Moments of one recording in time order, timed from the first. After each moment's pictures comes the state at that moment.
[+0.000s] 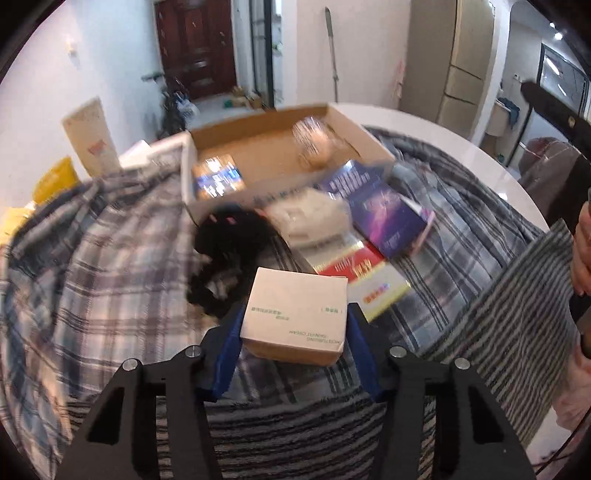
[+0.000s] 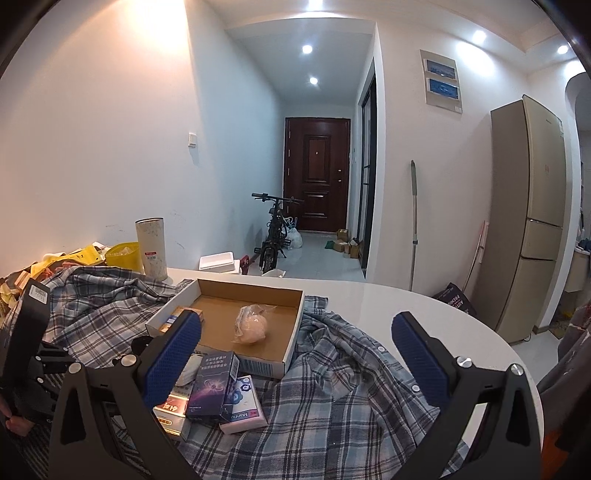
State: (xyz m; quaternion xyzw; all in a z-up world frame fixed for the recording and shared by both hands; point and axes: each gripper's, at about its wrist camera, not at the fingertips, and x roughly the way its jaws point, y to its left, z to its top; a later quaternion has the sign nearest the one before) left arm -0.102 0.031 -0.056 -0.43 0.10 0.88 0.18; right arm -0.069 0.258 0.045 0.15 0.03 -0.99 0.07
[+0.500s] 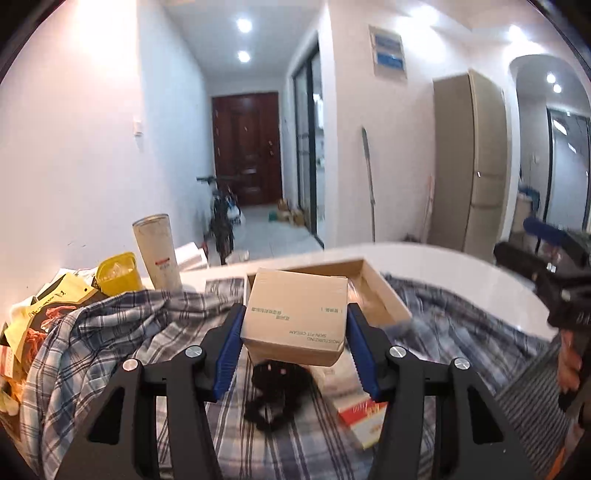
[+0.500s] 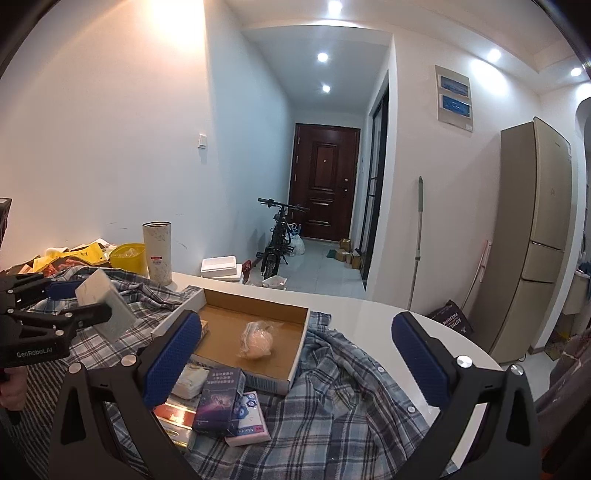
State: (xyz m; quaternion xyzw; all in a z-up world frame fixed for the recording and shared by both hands) left arm -0.088 0.014 0.031 -0.20 0.04 0.97 0.12; right arm -0.071 0.236 0.072 0.14 0.06 -0.99 0.08
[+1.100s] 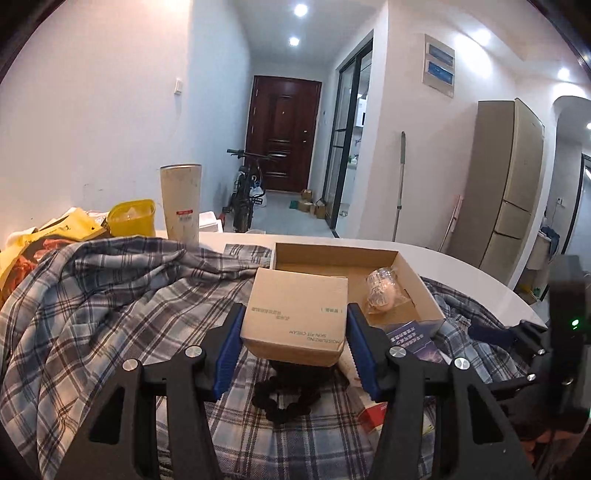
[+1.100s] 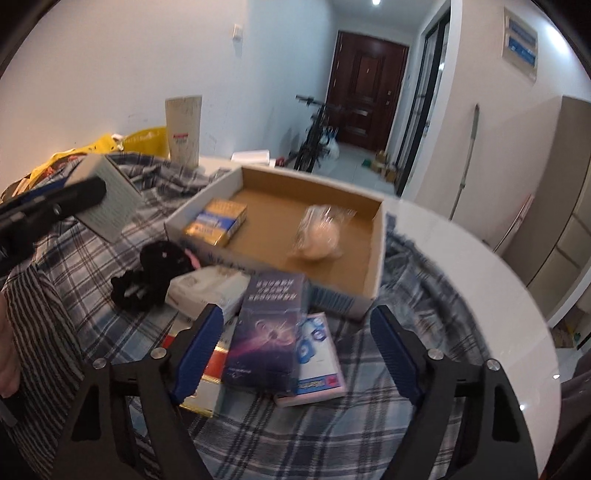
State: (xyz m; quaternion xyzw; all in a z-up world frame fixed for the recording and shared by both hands) left arm -0.109 -0.022 -0.019 -0.24 -0.05 0.97 0.08; right arm -0.139 0.174 -0.035 0.35 0.11 -0.92 0.12
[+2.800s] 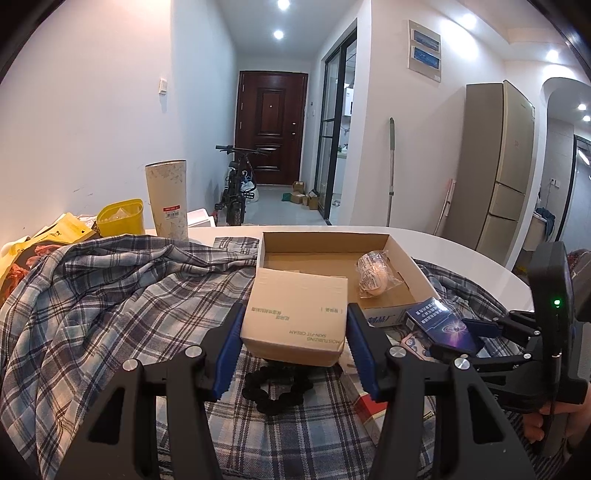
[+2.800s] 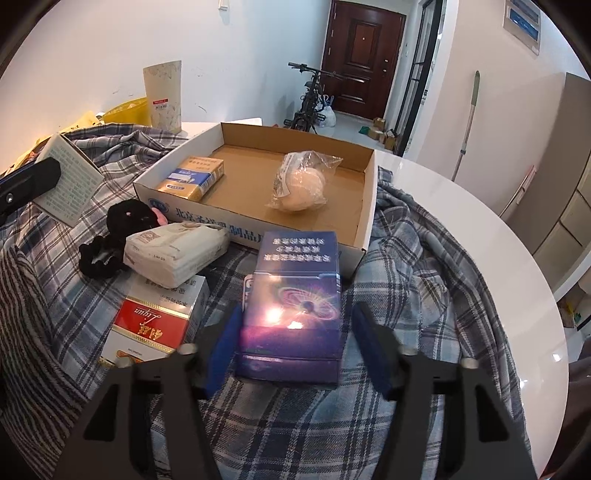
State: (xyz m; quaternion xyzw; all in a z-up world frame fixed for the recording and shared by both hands) left arm -0.108 -0.006 -0.025 -0.25 -0.02 0.96 0.09; right arm -0.150 0.196 -0.058 0.39 0.11 -0.91 0.11
